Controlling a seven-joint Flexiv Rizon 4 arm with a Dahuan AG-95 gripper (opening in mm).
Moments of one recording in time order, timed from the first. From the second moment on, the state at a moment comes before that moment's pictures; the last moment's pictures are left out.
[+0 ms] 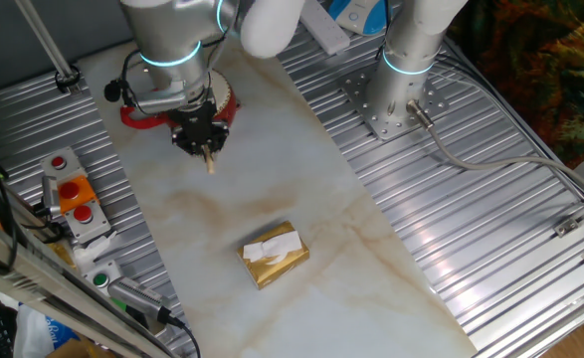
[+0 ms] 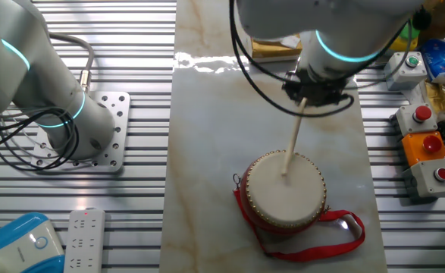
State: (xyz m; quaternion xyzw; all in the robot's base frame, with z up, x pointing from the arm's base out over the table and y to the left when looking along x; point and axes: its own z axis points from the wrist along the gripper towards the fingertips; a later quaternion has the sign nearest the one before) arm 0.540 0.025 0.137 -0.58 0.81 0.06 0.06
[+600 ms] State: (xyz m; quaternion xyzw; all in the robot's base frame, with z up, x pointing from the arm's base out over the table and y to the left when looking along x) arm 0.539 0.035 0.181 -0.57 0.82 0.03 0.01
